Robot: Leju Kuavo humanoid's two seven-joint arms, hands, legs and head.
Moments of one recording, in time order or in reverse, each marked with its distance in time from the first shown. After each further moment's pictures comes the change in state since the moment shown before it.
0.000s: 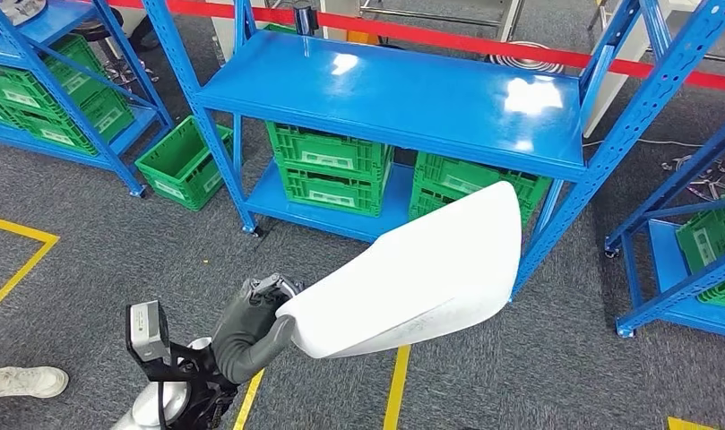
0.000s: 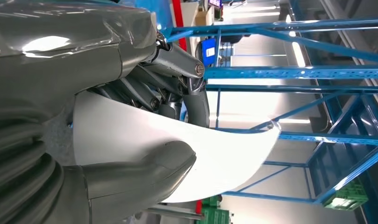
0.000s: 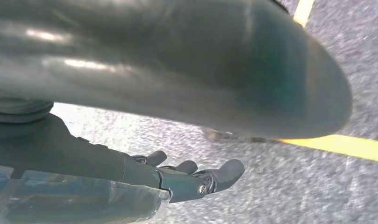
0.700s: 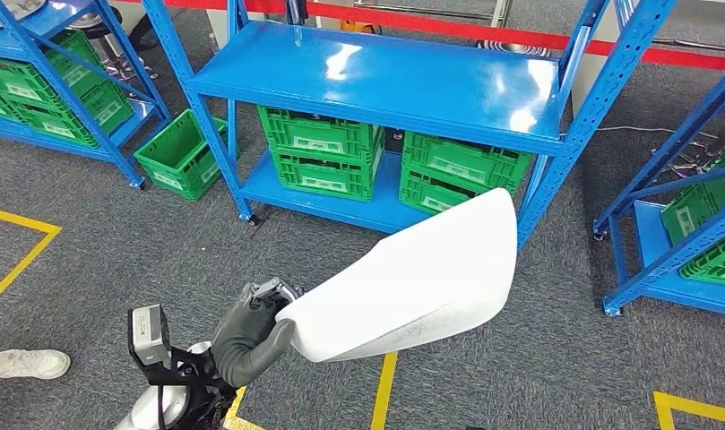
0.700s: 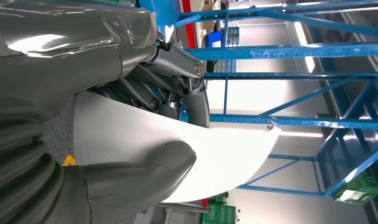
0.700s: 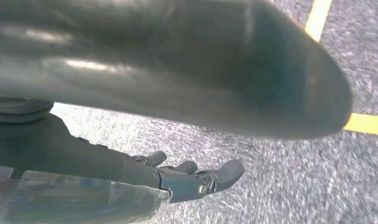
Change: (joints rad) left arm 0.014 0.012 0.000 -0.002 -0.004 0.006 -0.001; right arm -0.003 0.000 0.000 0.000 0.034 0.007 0.005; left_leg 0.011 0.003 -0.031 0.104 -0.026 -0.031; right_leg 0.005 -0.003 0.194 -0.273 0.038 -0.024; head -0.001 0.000
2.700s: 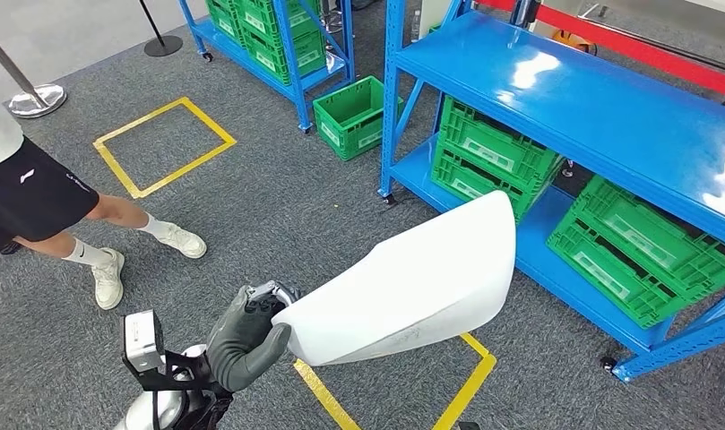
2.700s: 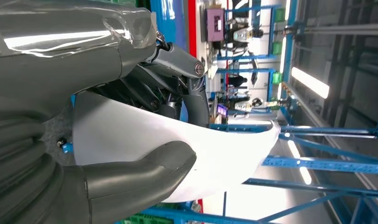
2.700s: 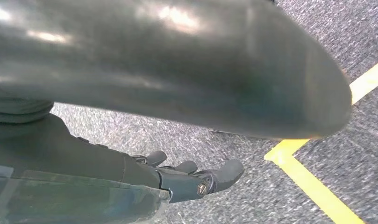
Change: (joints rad) left arm 0.002 0.004 -0.002 -0.015 -0.014 -0.003 0.000; right arm -0.011 0.000 0.019 -0.001 0.032 0.017 0.012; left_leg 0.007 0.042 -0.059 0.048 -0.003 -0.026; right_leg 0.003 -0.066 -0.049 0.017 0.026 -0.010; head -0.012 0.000
